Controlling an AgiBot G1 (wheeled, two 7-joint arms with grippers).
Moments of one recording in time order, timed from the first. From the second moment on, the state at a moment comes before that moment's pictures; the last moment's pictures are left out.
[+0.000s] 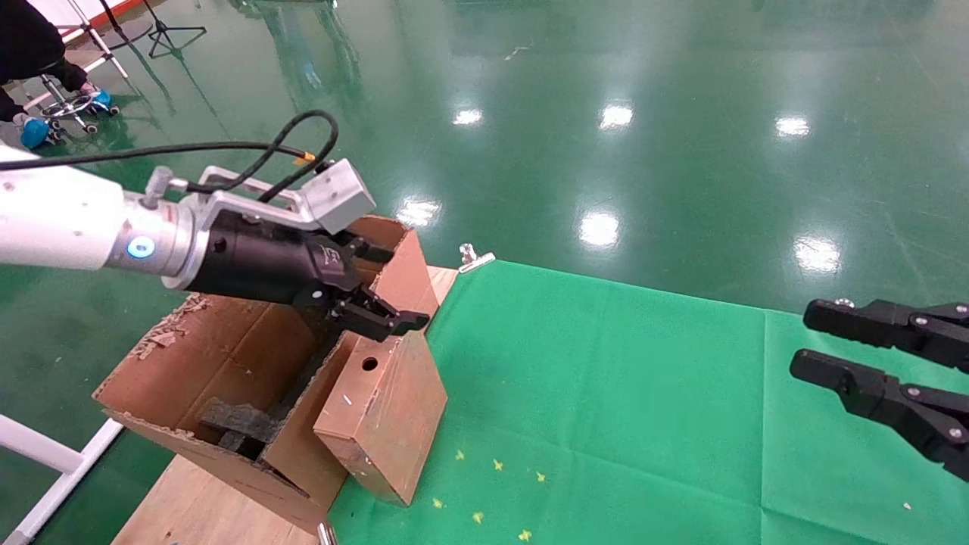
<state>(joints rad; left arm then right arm) -1.54 0.59 0.56 -1.35 1.62 1.48 -0.91 1.06 -0.56 -0.34 1.21 -0.66 -1.42 0.14</state>
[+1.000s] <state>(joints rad) -1.71 0.63 0.92 -1.36 1.74 1.54 -1.43 1.06 -0.56 -0.34 1.21 -0.66 -1.42 0.14</state>
